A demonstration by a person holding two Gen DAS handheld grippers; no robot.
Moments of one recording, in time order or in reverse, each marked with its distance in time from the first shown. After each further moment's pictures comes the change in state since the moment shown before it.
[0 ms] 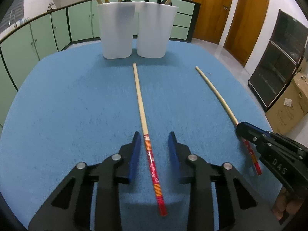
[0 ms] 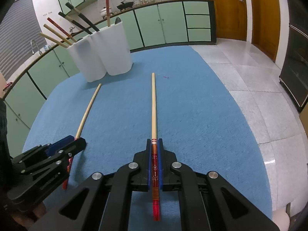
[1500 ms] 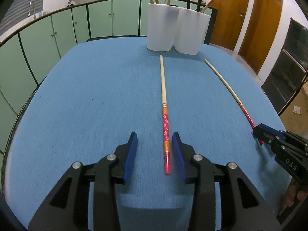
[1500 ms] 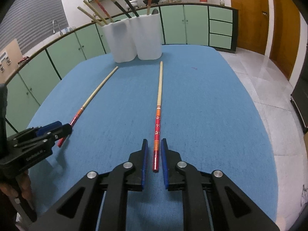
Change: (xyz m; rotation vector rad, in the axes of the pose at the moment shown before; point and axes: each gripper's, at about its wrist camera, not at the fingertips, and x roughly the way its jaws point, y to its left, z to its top) left arm -0.045 0.056 -0.040 -0.076 -0.020 0.099; right arm -0.019 0.028 -0.031 -0.169 0.019 0.068
